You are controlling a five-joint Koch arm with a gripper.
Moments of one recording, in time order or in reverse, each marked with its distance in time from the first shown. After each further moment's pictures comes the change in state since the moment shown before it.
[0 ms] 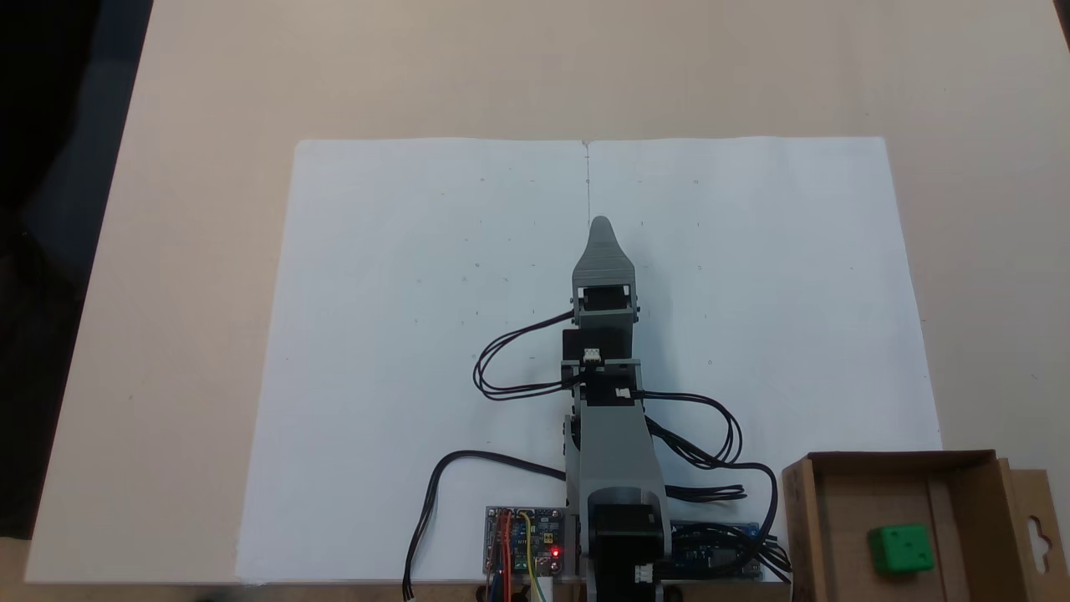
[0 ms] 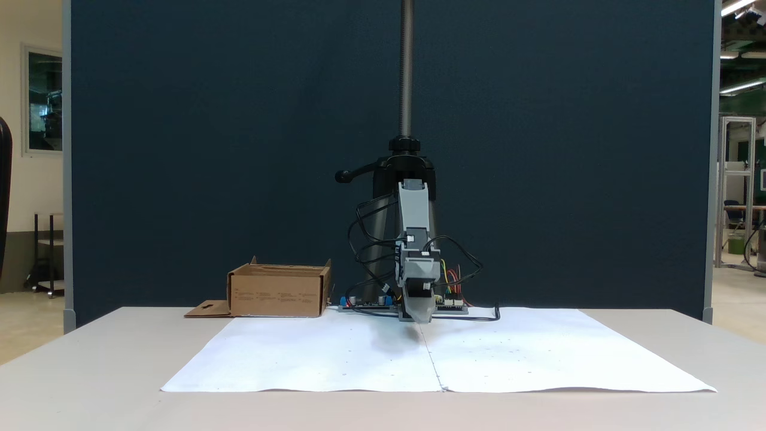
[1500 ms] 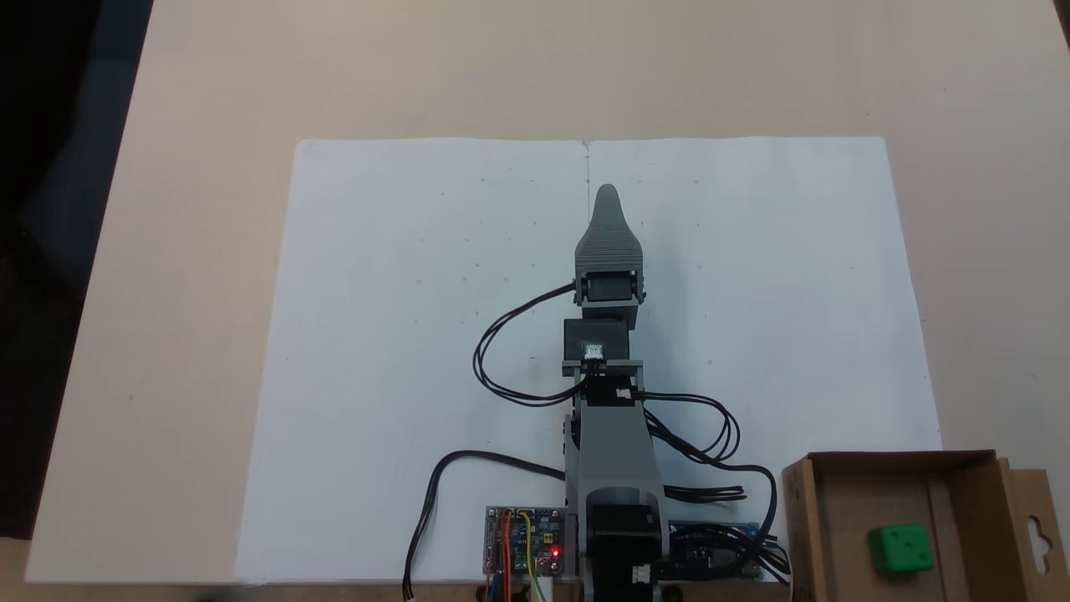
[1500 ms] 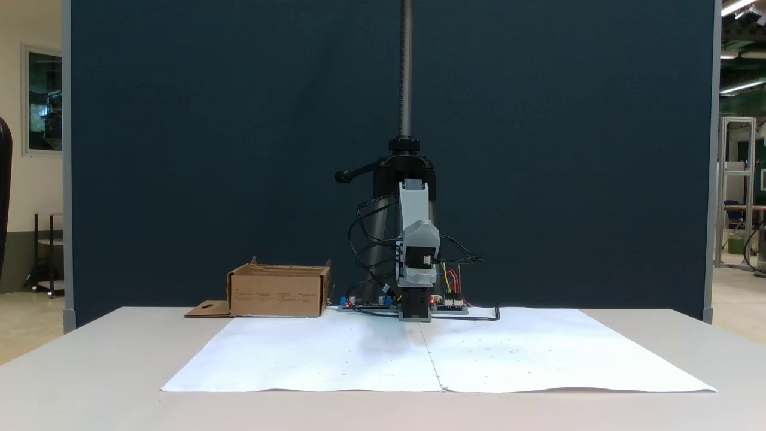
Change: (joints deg) arm 0.8 0.1 0.9 -22.3 -0.1
